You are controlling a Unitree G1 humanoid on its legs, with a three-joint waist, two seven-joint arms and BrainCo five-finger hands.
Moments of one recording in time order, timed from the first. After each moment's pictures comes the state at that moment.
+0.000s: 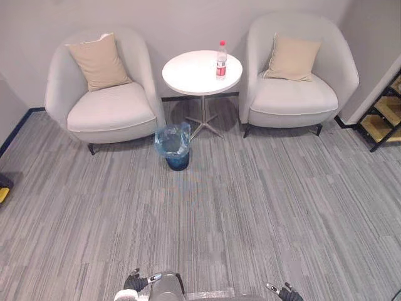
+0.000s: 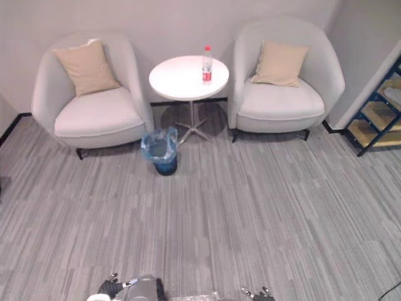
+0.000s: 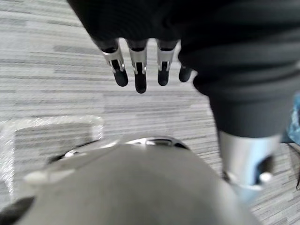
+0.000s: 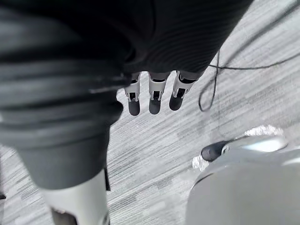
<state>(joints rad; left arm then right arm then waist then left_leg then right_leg) 0.09 0.16 0.03 1.03 -0.01 -0.06 0.09 0.13 -0.11 -0.15 1.06 0.31 -0.09 -0.04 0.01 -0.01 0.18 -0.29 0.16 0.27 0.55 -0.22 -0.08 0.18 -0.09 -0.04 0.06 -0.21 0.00</state>
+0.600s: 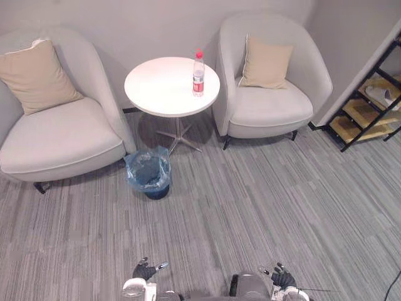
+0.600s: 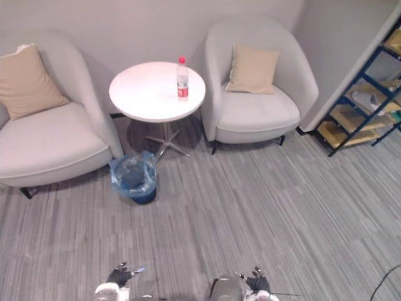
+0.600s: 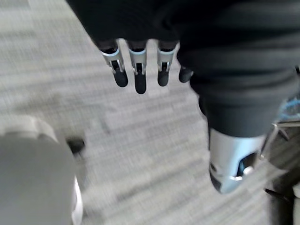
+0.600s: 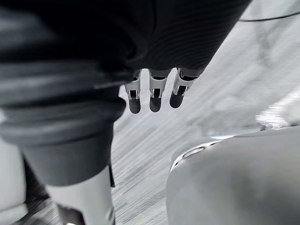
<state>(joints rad) 0.02 0.11 -0.04 1.08 -0.08 -0.06 0.10 0.07 -0.09 -0.15 1.00 0.23 -0.10 -0.04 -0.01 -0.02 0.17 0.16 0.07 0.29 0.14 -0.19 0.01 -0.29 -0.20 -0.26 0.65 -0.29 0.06</state>
